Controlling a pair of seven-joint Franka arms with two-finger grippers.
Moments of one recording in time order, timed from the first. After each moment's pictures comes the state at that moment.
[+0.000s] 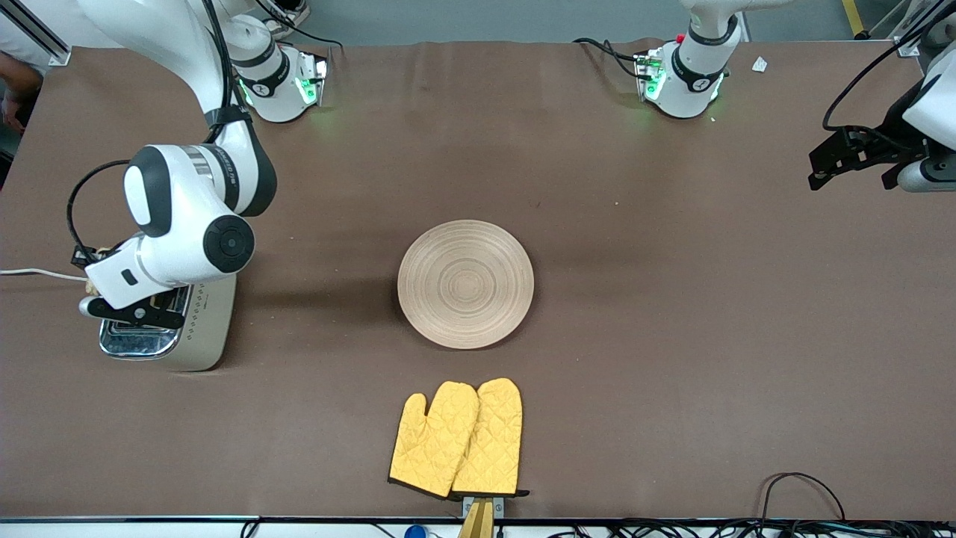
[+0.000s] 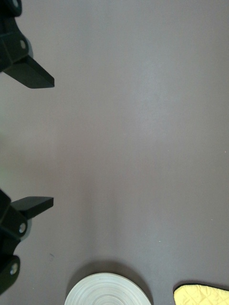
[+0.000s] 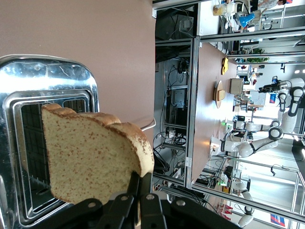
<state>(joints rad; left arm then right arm) 0.07 -0.02 -0.18 -1.52 0.02 1.52 -0.08 0.48 0.35 -0.26 -1.67 -0.88 1.56 0.47</state>
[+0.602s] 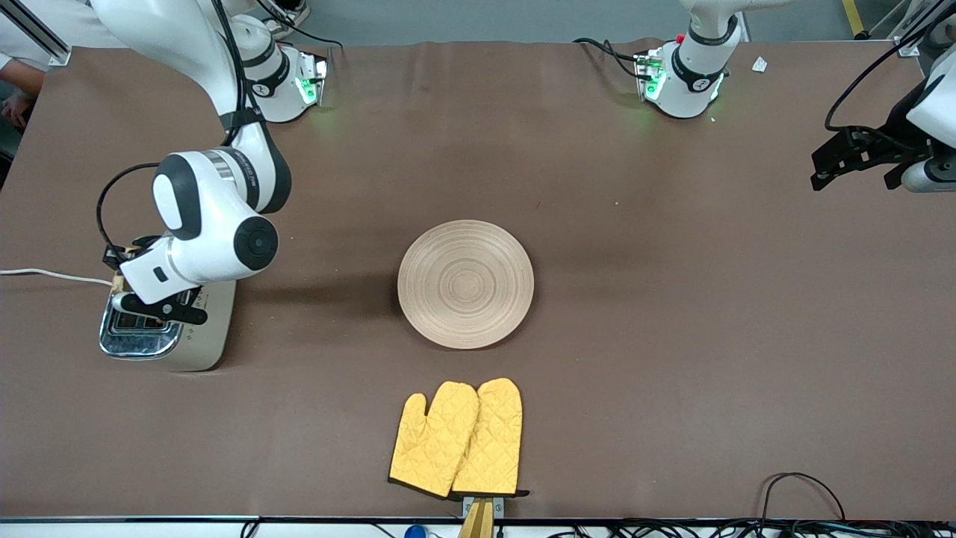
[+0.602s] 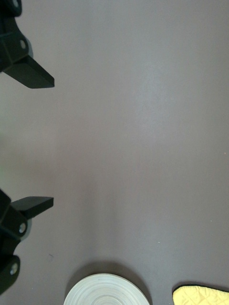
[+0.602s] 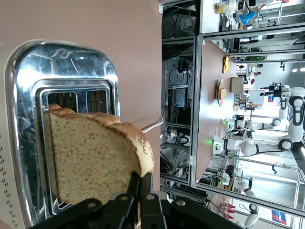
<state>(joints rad) 0.08 -0.02 -0.18 -1.52 0.02 1.52 -0.08 0.50 0.35 -0.25 -1.77 -0.88 1.60 0.57</state>
